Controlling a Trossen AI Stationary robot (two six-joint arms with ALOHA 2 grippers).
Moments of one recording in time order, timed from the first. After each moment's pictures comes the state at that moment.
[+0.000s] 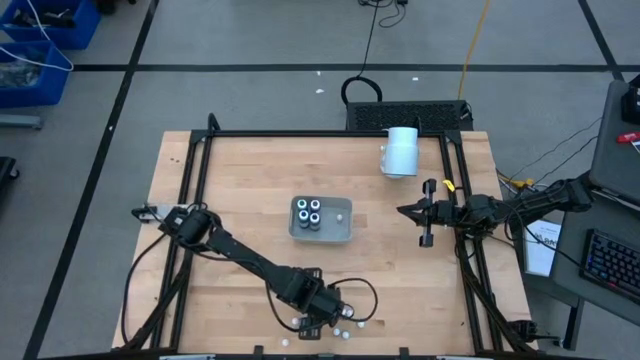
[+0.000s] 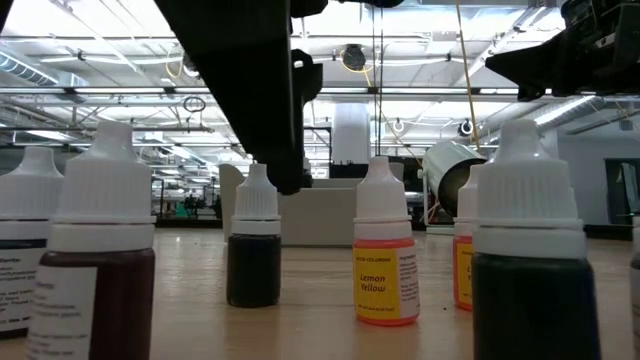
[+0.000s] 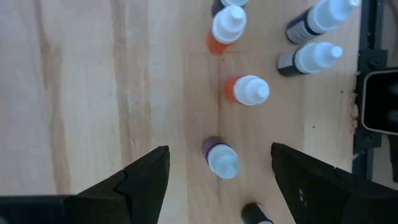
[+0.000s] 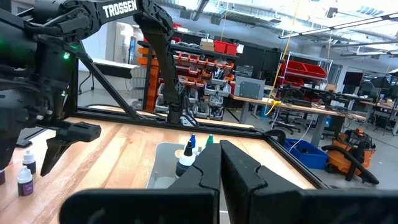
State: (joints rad) left arm -0.49 2.22 1.84 -0.87 0.01 -0.48; right arm 0.19 0.36 0.02 0.48 0.29 -0.20
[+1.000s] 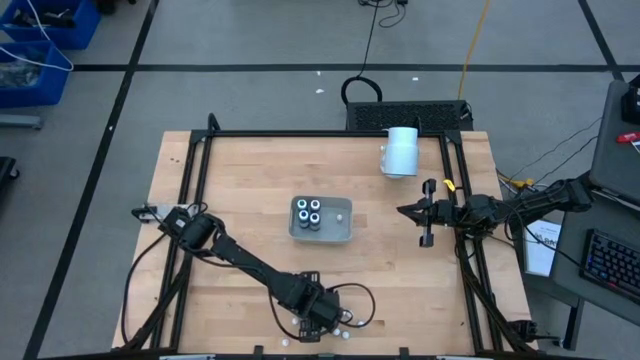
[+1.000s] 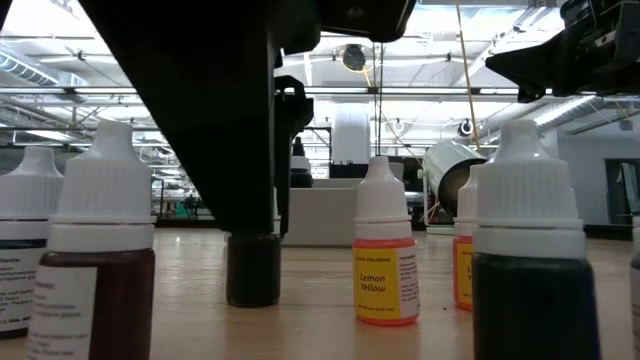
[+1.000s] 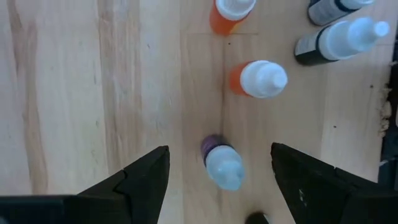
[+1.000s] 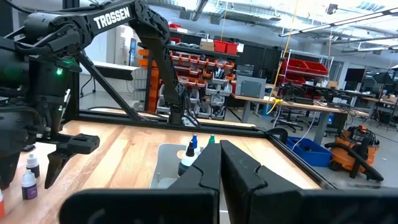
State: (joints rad) left arm -0.50 2.27 1.84 -0.87 -0.01 -0.52; right arm 0.19 0.36 0.02 0.48 0.29 -0.17
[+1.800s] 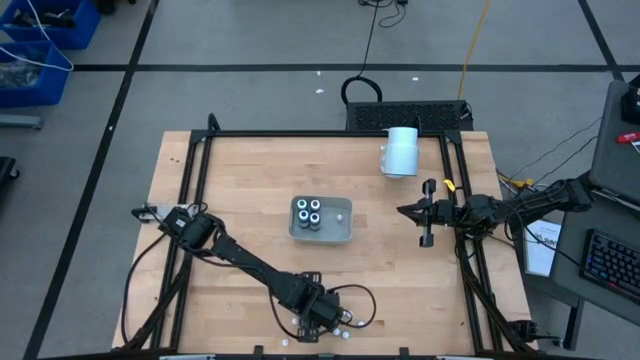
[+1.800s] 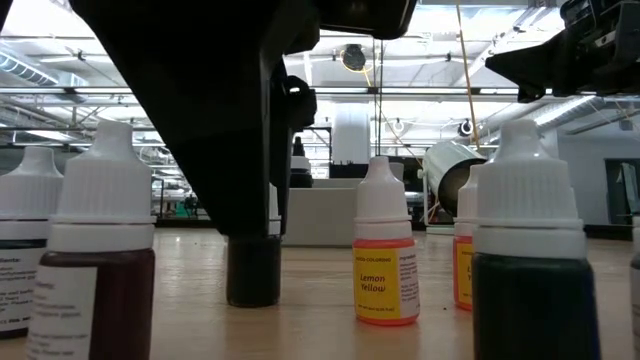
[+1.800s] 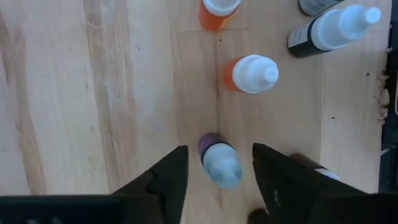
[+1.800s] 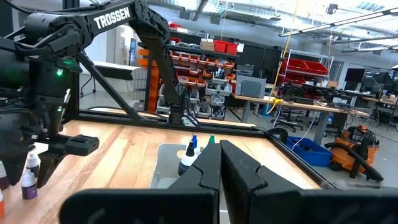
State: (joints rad) left arm -0.51 2.27 1.84 -0.87 0.01 -0.46; right arm 0.19 0.36 0.02 0.48 0.29 -0.17
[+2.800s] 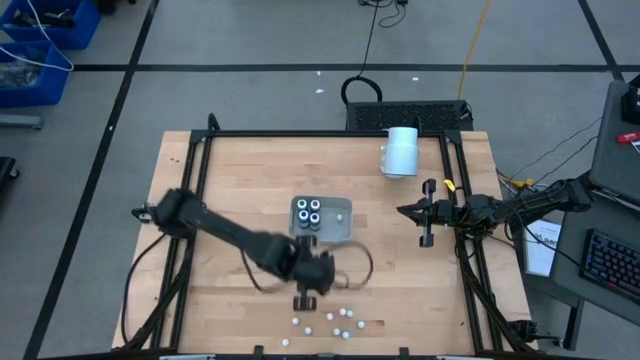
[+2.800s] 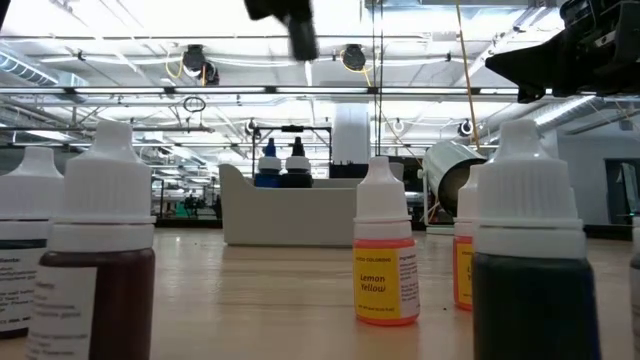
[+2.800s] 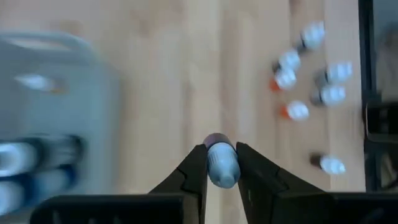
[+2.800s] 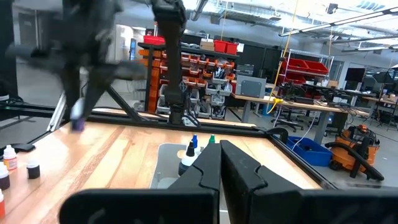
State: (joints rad) left arm -0.38 1.96 1.84 -1.02 -0.14 -0.37; right arm 0.19 0.36 0.02 0.48 0.28 -0.17
